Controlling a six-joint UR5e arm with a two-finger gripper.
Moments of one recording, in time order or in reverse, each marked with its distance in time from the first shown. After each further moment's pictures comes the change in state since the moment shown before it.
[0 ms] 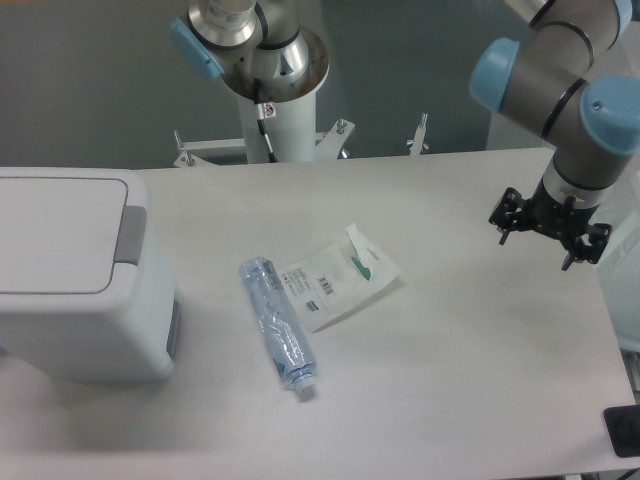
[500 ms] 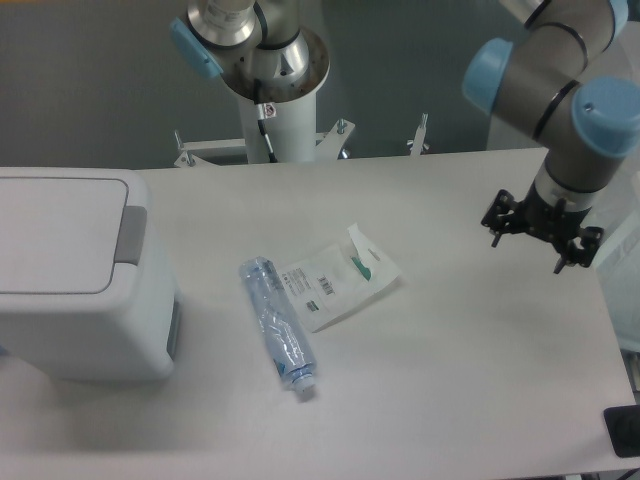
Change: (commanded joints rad) arm -0.081 0.060 -0.070 -0.005 0.002 -0.058
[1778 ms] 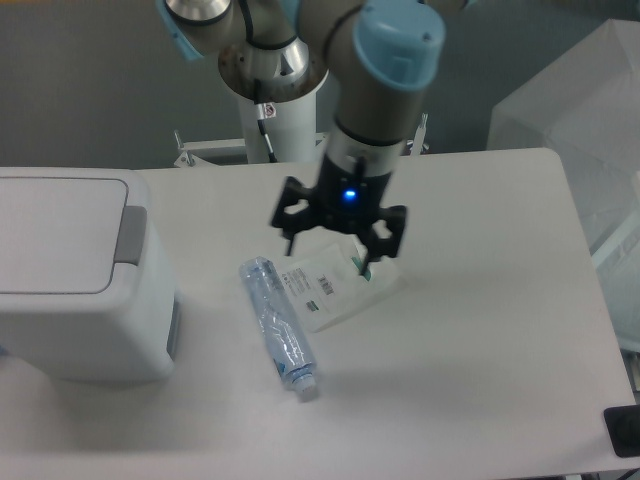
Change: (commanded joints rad) arm -0.362 0.201 0.038 -0.094 -0.390 -0.758
